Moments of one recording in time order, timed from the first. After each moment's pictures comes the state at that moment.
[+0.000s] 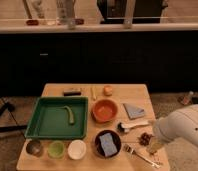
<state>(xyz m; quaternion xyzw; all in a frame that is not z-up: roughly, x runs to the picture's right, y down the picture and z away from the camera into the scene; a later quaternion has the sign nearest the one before) 0.251 0.221 0.666 -0.25 -0.05 0.14 0.96</state>
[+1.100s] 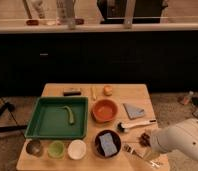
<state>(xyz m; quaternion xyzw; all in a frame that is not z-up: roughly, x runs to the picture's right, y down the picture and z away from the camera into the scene) 0.234 0.273 0.683 -0.25 -0.09 0.16 0.95</state>
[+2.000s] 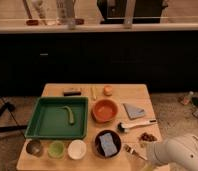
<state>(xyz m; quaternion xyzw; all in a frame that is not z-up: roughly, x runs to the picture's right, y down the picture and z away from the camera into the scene) 0.216 0.332 0.698 -0.28 -0.12 0.17 0.94</state>
